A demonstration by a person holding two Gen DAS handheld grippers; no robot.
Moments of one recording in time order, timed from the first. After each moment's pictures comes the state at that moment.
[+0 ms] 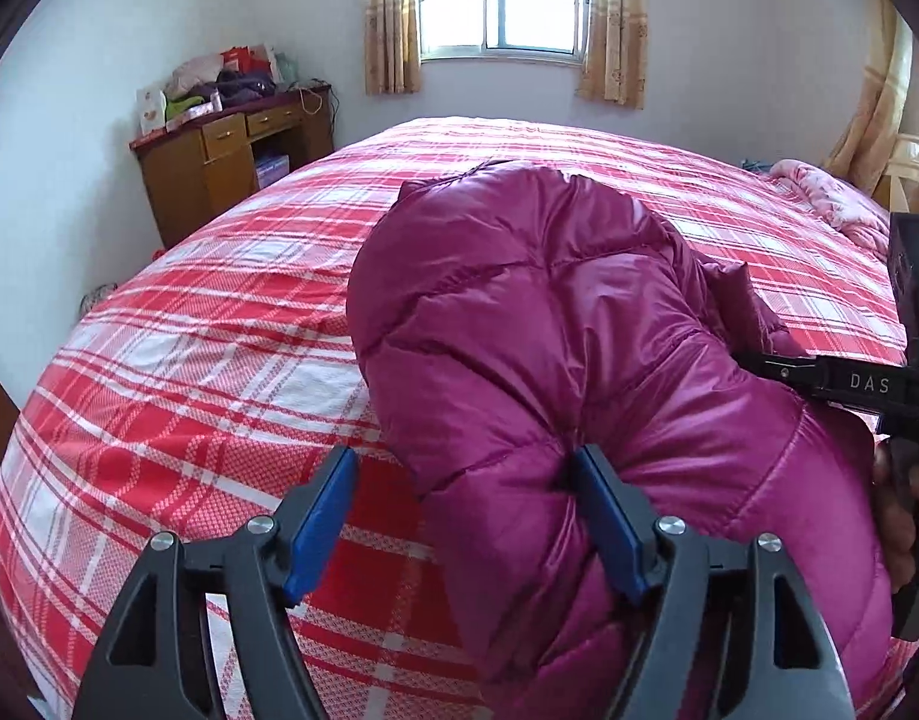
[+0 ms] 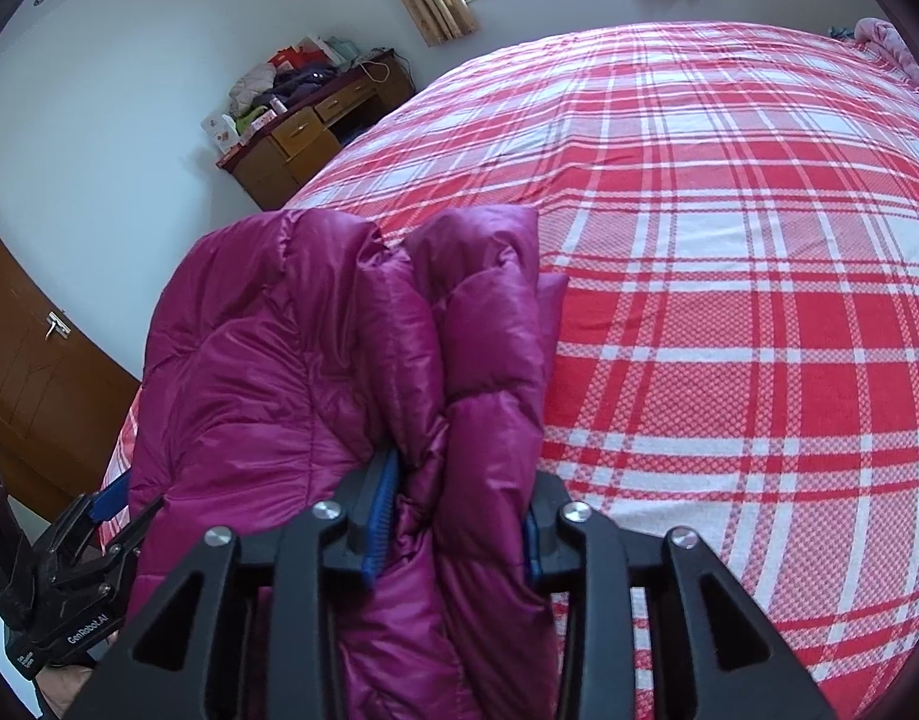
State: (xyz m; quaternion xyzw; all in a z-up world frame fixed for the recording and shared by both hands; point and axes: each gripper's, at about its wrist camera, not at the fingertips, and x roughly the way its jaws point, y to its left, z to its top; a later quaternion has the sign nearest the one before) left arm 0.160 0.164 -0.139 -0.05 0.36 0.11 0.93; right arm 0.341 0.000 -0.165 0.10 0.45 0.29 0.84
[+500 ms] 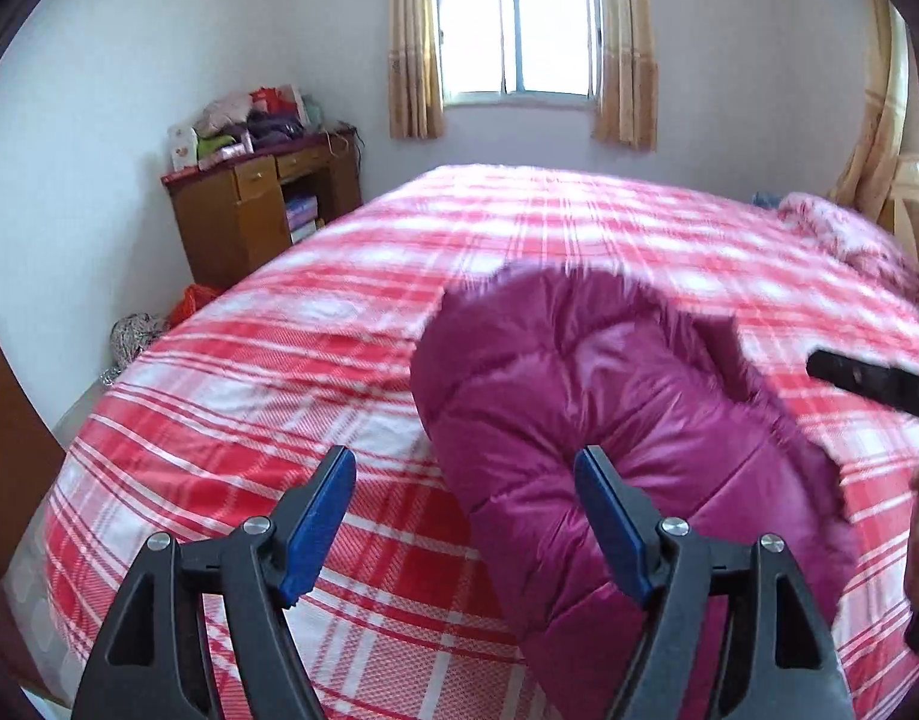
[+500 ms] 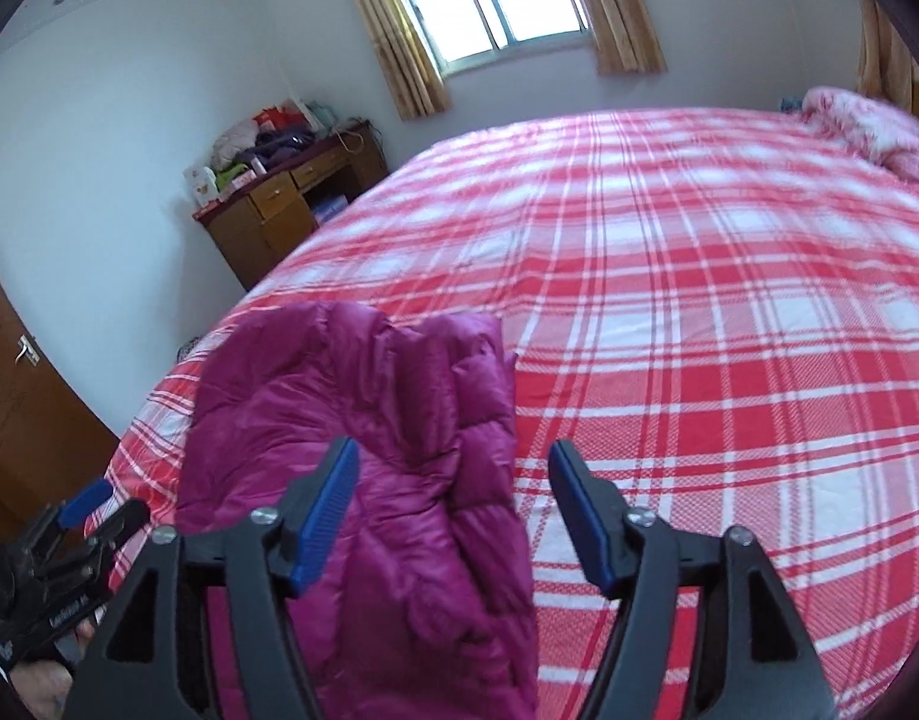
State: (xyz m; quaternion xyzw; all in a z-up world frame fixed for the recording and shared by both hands) left arm 0.118 0.171 -0.083 -0.03 0.30 0.14 0.94; right arm 0.262 -0.024 -0.081 0.07 0.35 0.23 0.91
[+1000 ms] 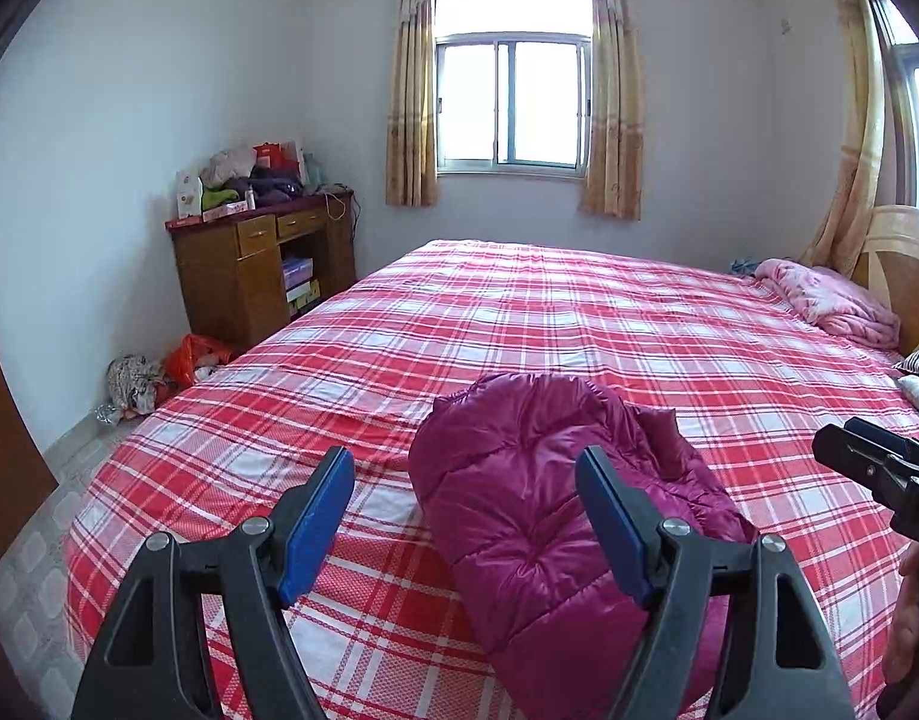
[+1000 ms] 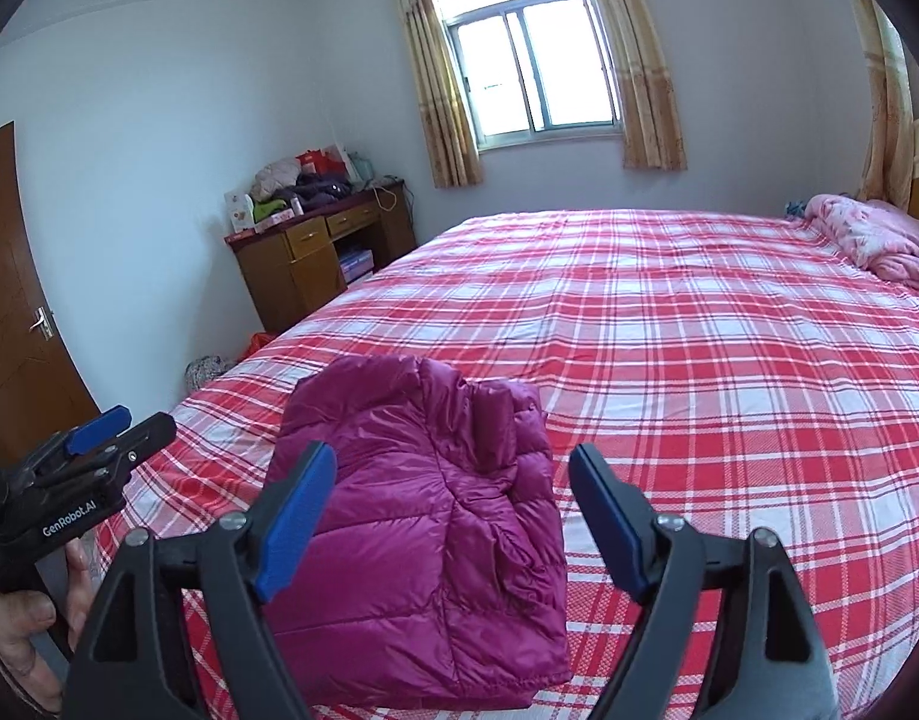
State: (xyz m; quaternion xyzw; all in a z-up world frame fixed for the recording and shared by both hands) left arm 0.081 0.157 -0.025 -0.04 0.22 0.13 0.97; right arm 0.192 -0.019 -0.024 0.04 0.27 0.24 0.93
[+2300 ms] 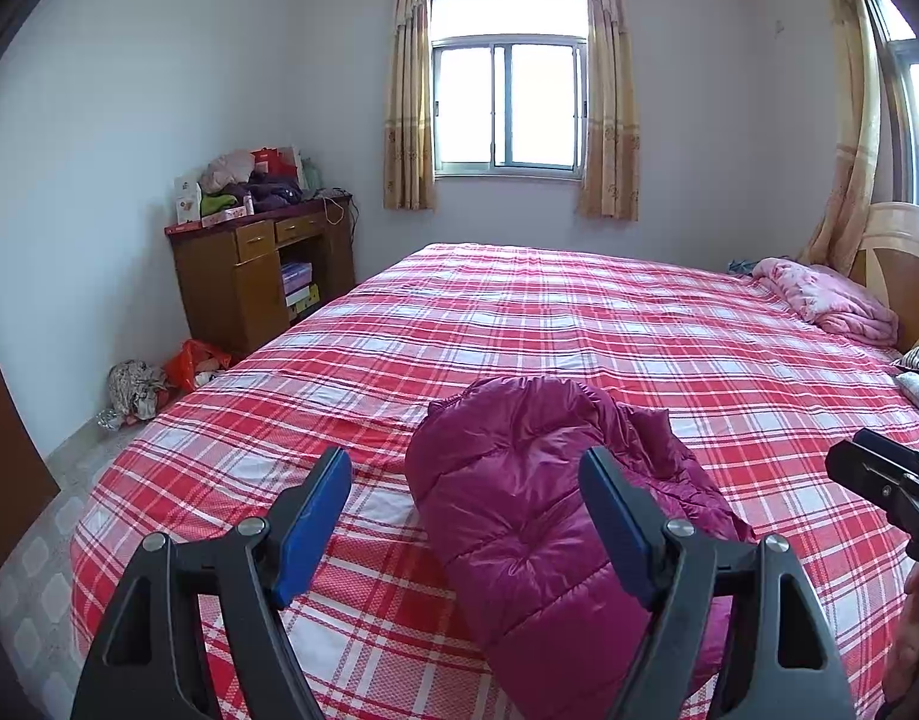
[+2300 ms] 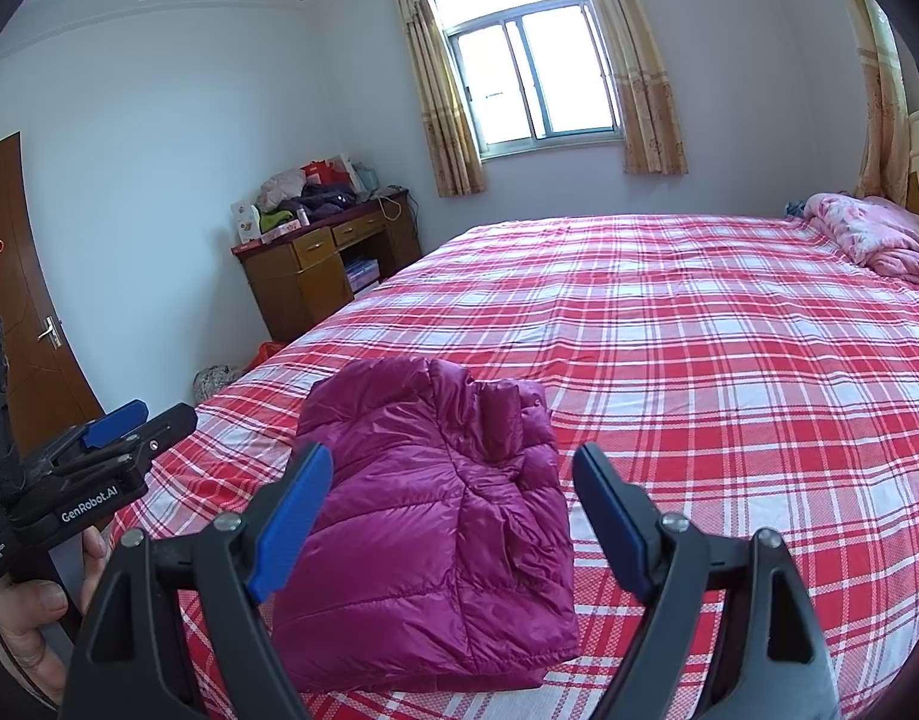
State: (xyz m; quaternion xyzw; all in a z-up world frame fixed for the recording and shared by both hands) left arm 0.079 0.148 -0.024 -0.03 0.22 0.13 0.97; right arm 0.175 -0.024 -0.026 0.05 0.26 0.24 0.93
